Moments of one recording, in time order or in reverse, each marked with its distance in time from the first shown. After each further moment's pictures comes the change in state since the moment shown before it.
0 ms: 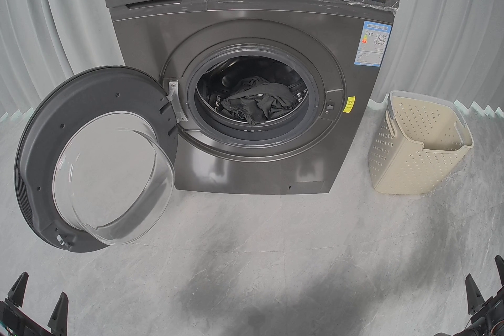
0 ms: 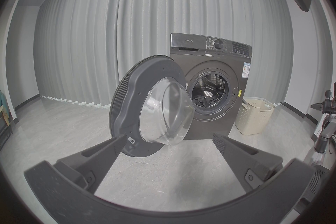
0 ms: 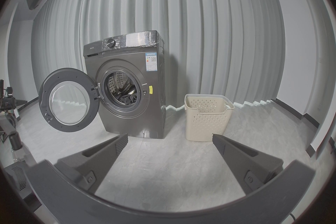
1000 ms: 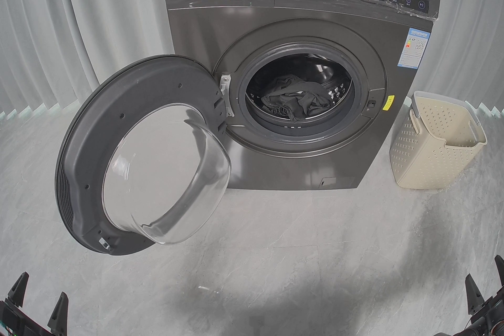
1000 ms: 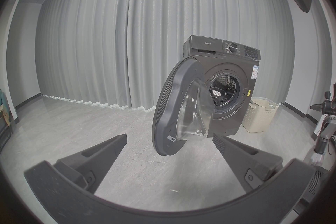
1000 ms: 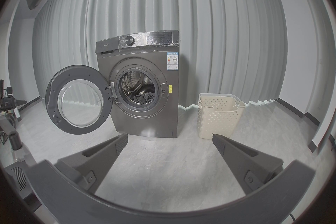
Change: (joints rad) left arm 0.000 0.002 0.000 0.001 0.000 -0.007; right arm 0.000 0.001 0.000 0.000 0.000 0.000
